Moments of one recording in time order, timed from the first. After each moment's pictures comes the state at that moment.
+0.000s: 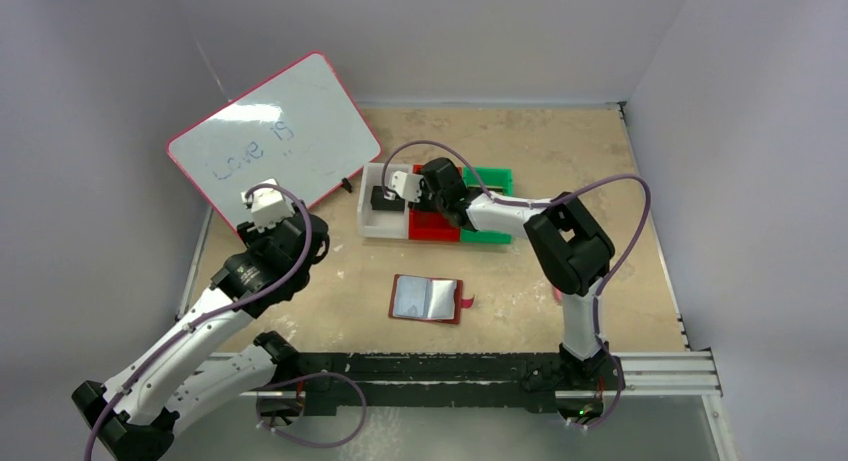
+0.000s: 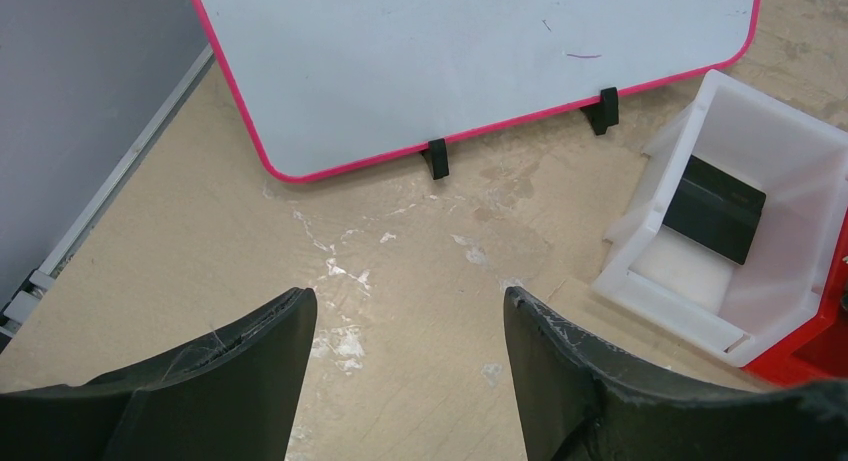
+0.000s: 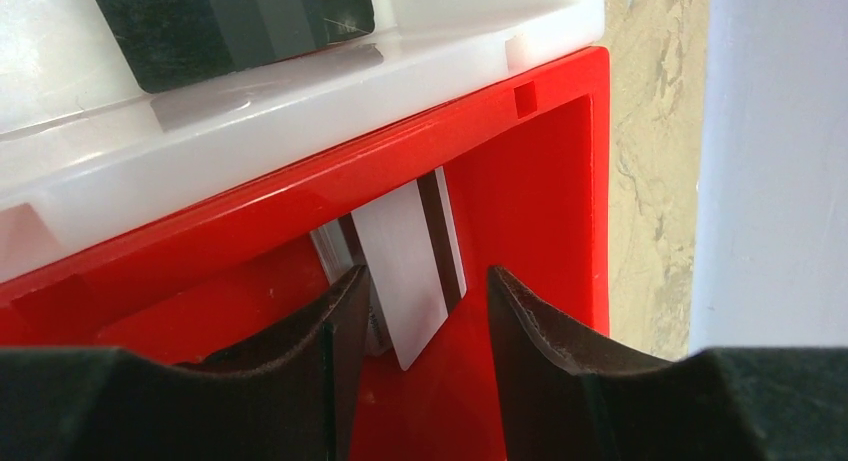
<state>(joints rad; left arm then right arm) -0.67 0.79 0.85 -0.85 -0.95 -0.77 0.69 1.99 1.26 0.03 0.19 -0.84</state>
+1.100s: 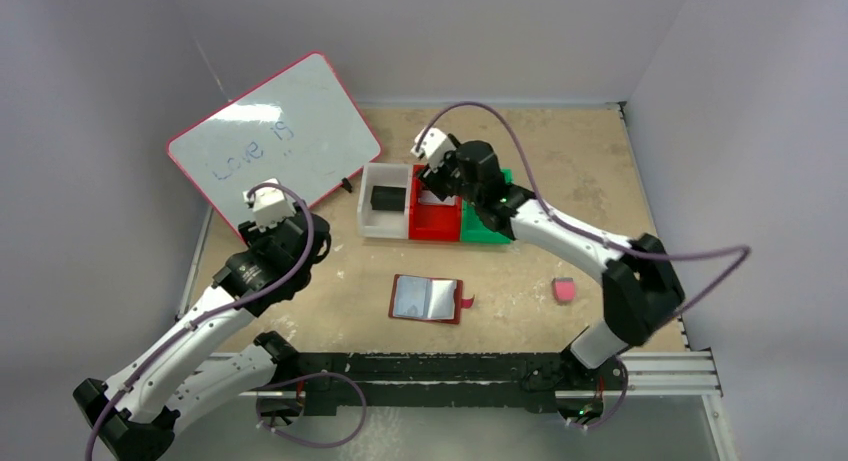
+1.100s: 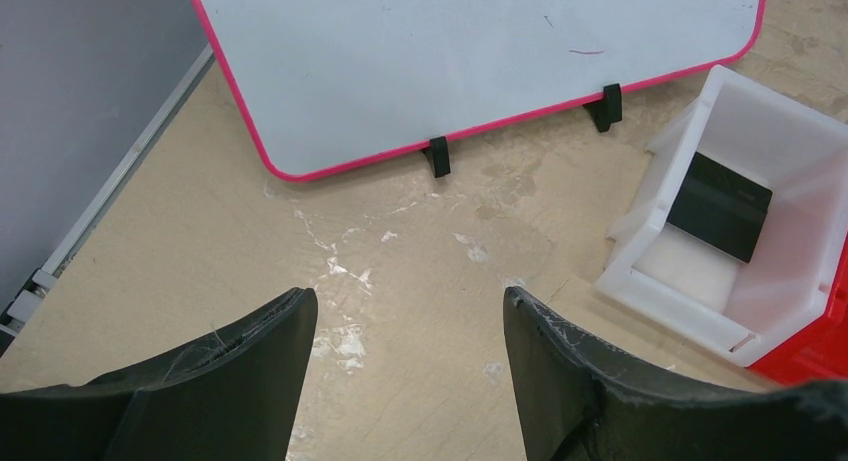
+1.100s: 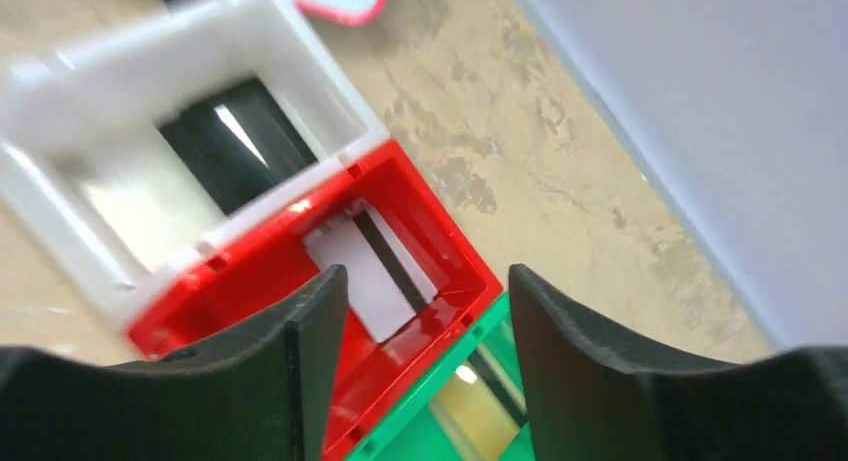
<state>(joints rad) -0.67 0.80 0.85 -0.85 -0.95 -0.77 0.68 1.66 1.17 0.07 0.11 -0.51</state>
